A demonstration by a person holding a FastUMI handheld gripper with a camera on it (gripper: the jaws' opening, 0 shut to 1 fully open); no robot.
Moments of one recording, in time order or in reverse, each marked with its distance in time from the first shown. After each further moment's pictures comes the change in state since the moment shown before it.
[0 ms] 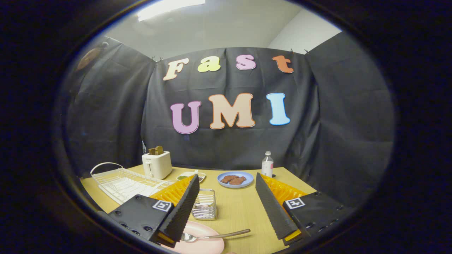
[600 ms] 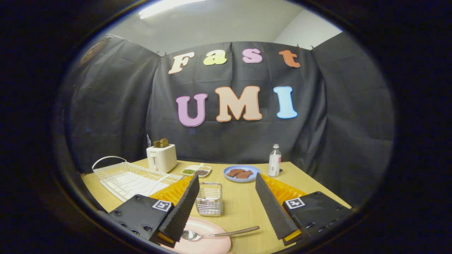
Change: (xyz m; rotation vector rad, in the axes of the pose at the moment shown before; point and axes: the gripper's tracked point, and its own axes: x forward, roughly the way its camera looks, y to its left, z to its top) arm 0.007 0.020 -0.017 0.008 0.055 0.049
